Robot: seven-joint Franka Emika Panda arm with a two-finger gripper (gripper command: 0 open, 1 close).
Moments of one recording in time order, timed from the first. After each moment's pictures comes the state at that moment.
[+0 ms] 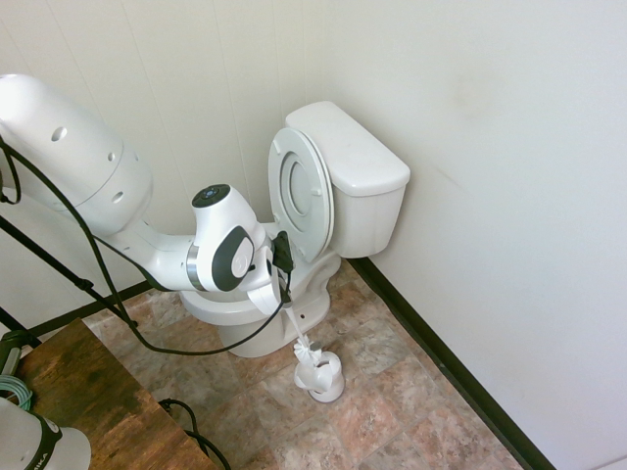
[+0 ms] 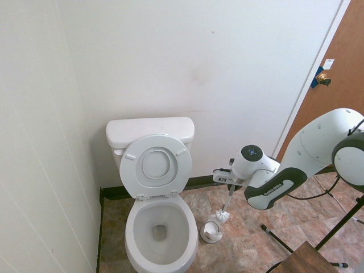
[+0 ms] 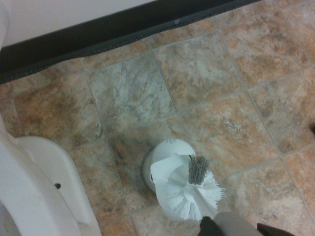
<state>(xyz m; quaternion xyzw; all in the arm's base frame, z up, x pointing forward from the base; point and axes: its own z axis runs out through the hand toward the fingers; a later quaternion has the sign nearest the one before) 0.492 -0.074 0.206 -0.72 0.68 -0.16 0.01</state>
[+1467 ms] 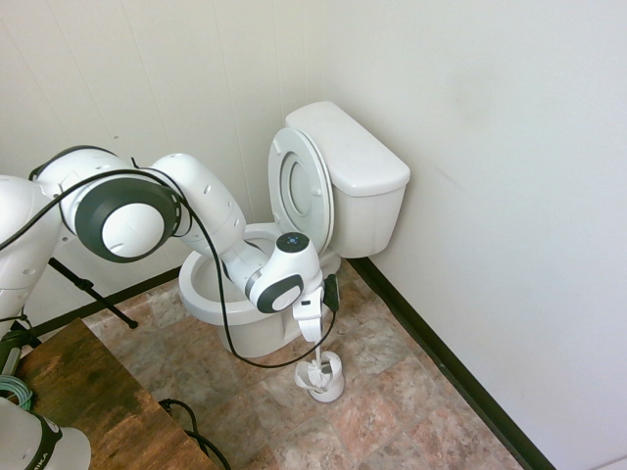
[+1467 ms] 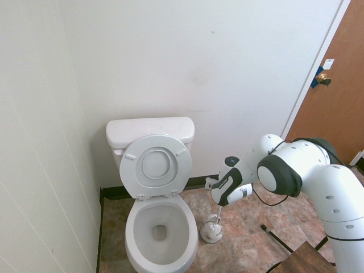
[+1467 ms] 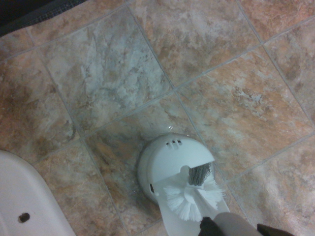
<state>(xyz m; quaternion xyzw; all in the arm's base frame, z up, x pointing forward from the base) 0.591 -0.135 0.037 -0.67 0.73 -0.09 -0.01</state>
